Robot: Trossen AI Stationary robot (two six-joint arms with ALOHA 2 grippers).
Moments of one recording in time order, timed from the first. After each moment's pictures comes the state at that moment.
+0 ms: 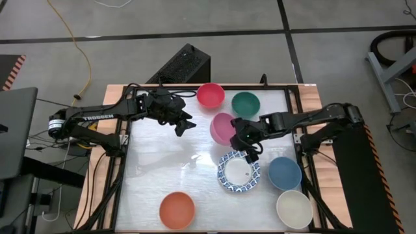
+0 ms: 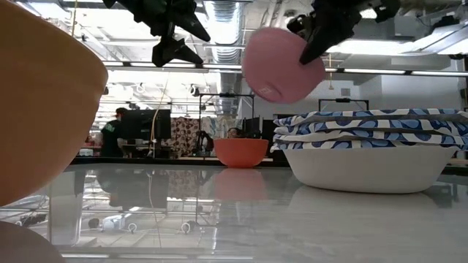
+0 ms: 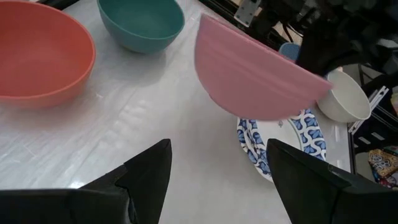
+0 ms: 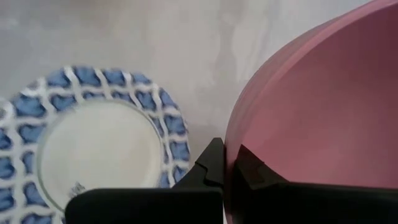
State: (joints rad) left arm 0.26 1.23 1.02 -0.30 0.15 -0.44; right arm 0.10 1.36 1.18 -0.69 0.03 -0.35
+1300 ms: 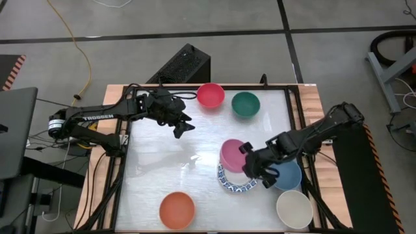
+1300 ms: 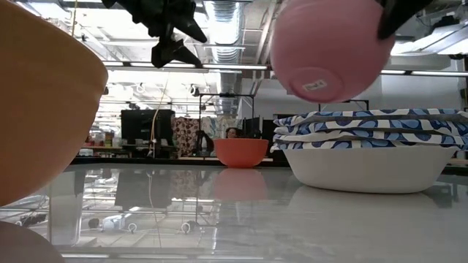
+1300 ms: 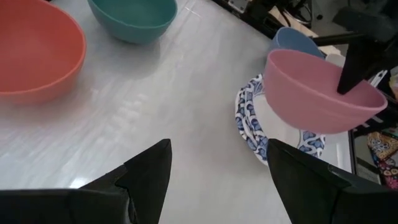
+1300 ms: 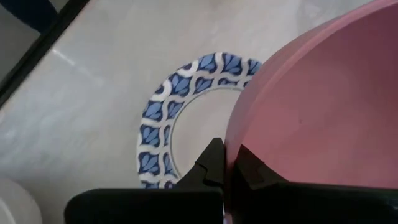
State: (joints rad) left arm 0.26 1.23 1.02 -0.34 0.19 -0.40; right arm 0.42 1.36 1.18 -0.83 0.02 -0.18
